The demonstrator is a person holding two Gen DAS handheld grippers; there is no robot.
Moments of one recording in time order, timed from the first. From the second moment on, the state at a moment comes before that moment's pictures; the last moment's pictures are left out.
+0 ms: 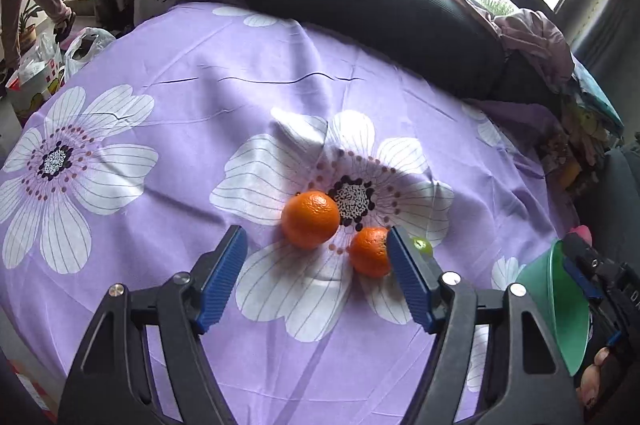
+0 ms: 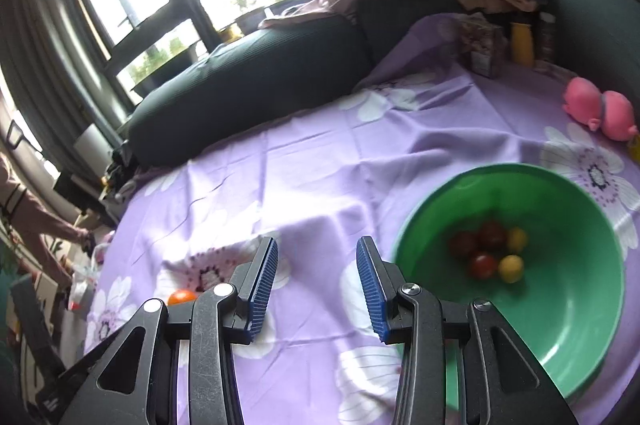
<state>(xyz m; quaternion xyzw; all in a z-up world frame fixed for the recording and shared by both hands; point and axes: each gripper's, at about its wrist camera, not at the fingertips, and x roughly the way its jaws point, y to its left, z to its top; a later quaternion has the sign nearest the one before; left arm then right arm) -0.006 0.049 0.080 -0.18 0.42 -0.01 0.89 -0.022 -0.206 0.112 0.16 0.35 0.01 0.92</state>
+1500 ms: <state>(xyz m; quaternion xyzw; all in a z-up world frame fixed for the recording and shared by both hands) 0.008 0.016 0.052 -0.15 0.47 -0.05 0.87 0.011 -0.166 0.043 0.11 0.52 0.06 0.85</state>
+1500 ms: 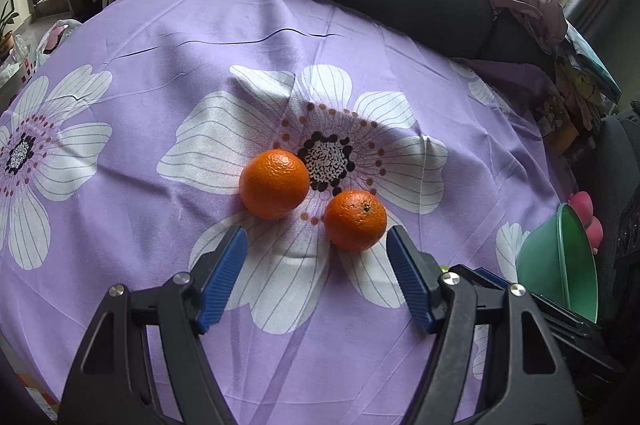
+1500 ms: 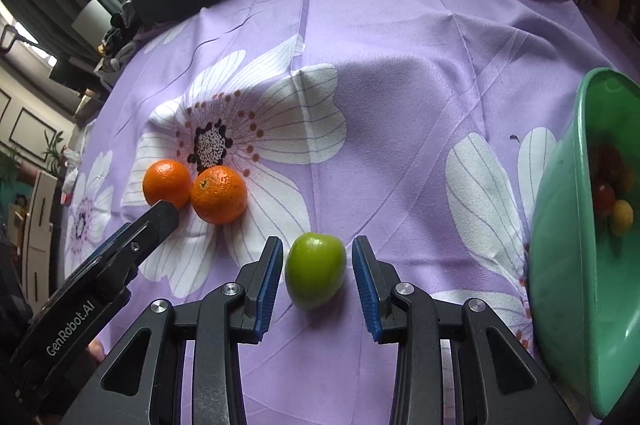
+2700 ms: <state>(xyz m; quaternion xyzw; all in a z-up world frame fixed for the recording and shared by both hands) 0.010 -0.058 0.021 -0.13 0.55 -0.21 0.80 0.024 -0.188 0.022 0.24 0.54 0.10 0.80</state>
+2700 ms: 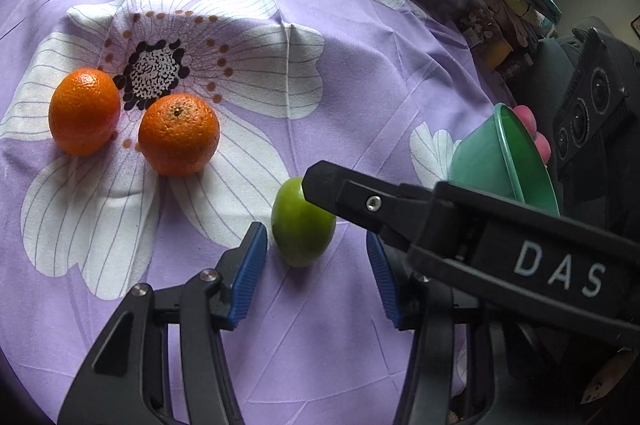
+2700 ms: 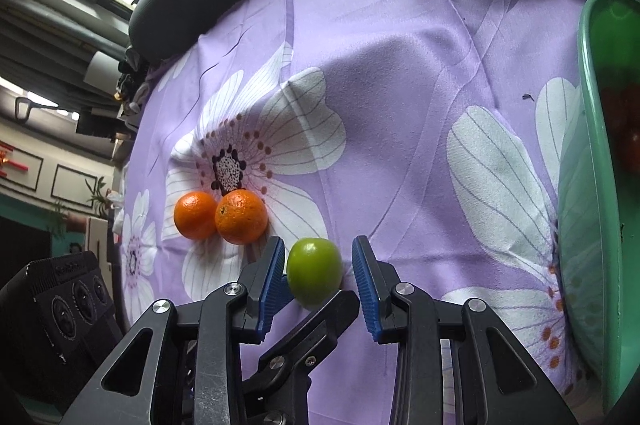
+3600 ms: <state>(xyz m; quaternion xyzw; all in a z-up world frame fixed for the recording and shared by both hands) -0.001 -0.057 0.042 -0.12 0.49 -0.22 0.84 0.019 -0.174 0.028 0.21 0.52 0.10 0.82</state>
